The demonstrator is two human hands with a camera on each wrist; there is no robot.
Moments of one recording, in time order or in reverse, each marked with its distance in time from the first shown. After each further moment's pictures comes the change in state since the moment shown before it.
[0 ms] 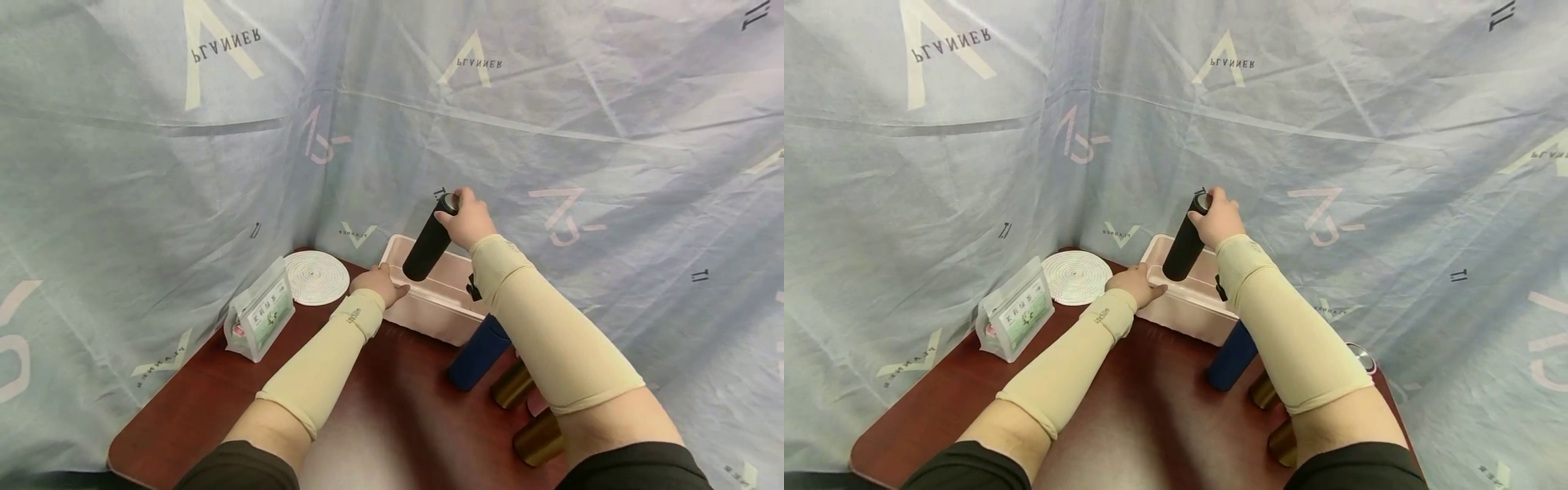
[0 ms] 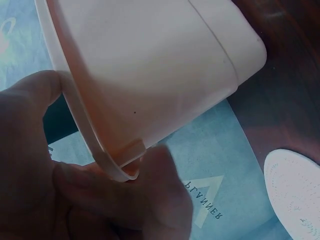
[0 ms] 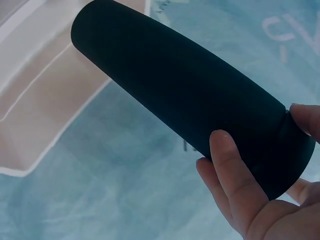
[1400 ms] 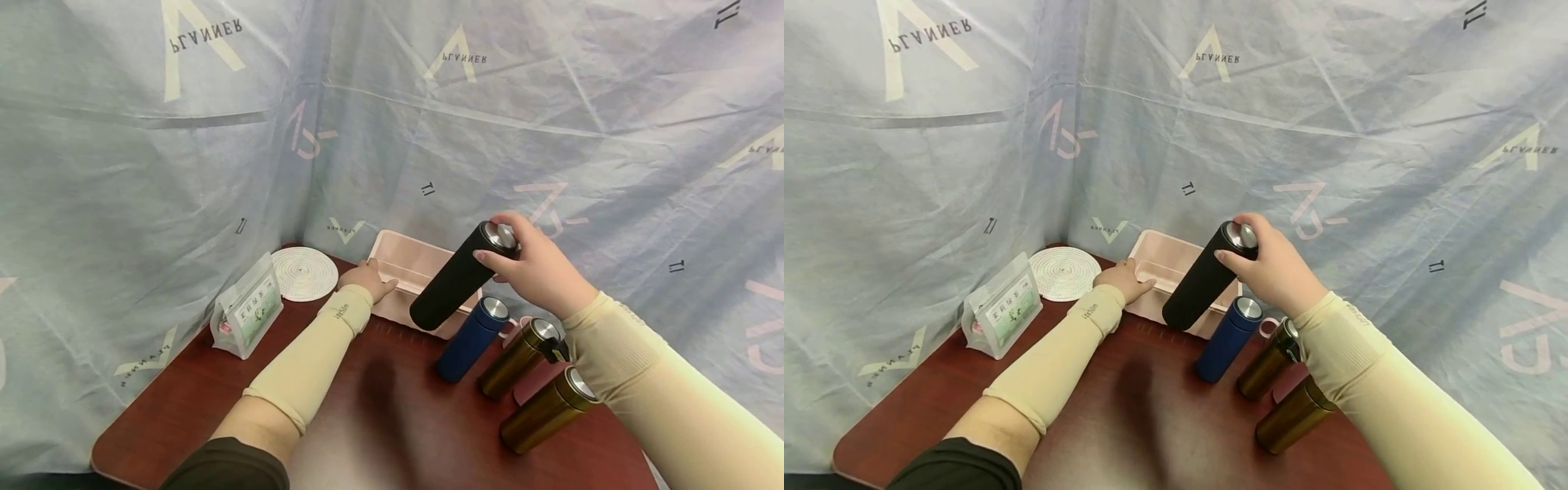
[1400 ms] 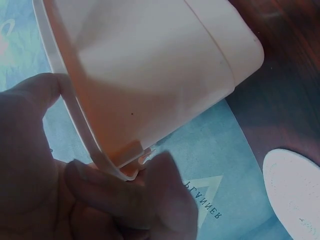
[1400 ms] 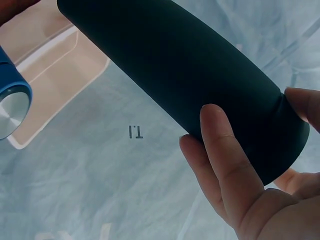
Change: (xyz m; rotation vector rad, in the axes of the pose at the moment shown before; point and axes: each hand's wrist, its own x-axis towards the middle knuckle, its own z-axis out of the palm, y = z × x) left_hand -0.003 0.001 0.001 0.002 -0.002 0.013; right_hand -0.151 0.020 -0.096 0.093 -0.129 -0.165
